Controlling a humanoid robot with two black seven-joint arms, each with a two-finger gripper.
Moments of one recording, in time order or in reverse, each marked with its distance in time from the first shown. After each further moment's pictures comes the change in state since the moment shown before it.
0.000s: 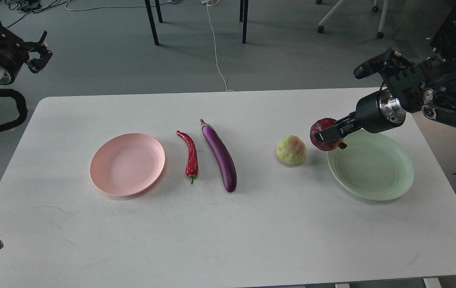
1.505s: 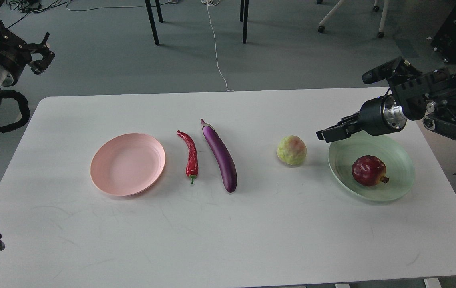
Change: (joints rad) left arm 0.011 -0.004 -0.014 -0.011 -0.002 0.000 -0.002; right arm -0.111 0.081 0.125 -0.098 -0.074 -0.071 -0.017
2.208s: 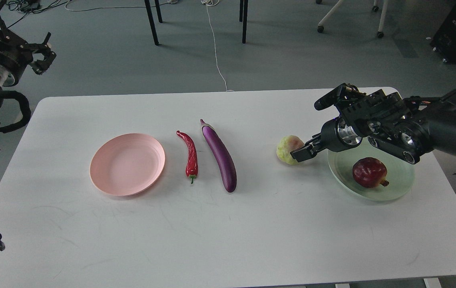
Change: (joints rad) left arm 0.003 0.000 -0.001 -0.002 0.000 0.000 0.000; right arm -0.126 0.285 -0.076 -0.275 0.007 -0.018 0.010
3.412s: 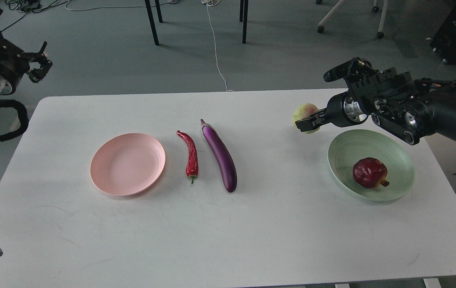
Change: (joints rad) left arm 0.035 0.016 0.001 0.000 0.000 0.000 -0.020; right arm 0.046 -0.027 -0.015 -0.112 0.122 0.010 -0.032
